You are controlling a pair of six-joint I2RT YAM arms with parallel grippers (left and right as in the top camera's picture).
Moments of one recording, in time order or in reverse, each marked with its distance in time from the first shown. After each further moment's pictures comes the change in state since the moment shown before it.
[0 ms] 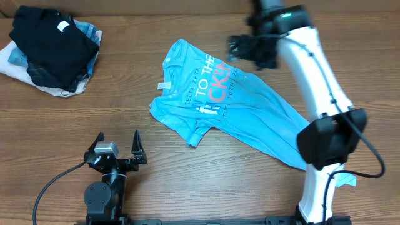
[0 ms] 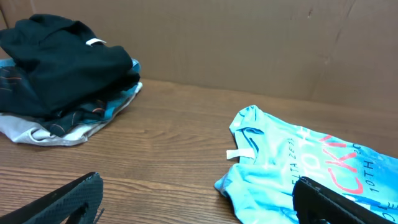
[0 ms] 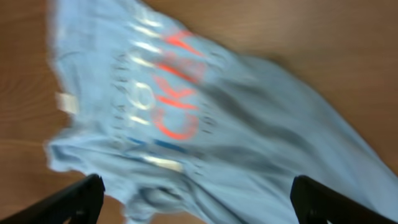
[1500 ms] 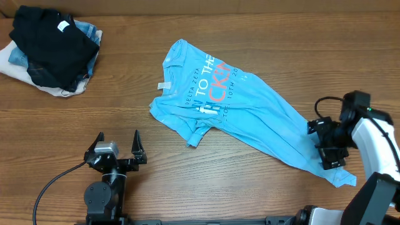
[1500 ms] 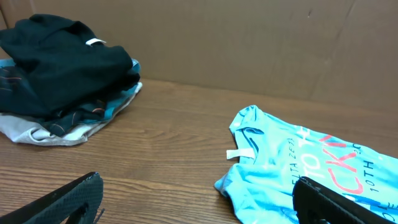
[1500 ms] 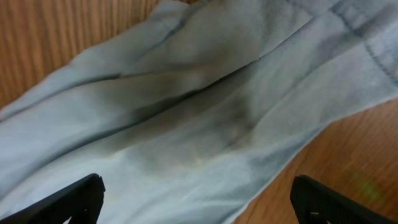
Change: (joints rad) left arm 0.000 0.000 0.000 0.000 0.000 0.000; right arm -0.555 -0.653 -1.310 0.398 0.110 0.658
